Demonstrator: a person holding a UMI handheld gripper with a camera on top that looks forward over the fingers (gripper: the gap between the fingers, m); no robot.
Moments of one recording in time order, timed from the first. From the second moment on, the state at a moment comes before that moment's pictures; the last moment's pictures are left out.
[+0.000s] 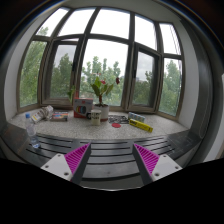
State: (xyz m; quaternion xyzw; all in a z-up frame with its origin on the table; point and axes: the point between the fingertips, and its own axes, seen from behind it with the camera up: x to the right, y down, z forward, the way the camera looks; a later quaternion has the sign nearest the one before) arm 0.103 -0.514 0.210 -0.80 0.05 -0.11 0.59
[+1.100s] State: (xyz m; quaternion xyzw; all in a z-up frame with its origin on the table) arm -0.323 -0.303 0.086 -0.79 0.00 -0.01 0.61
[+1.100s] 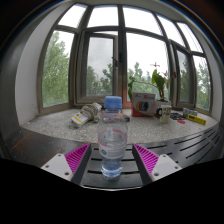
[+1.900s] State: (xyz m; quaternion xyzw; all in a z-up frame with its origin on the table) arm -0.327 -0.231 0.222 -0.70 0.04 0.16 0.69
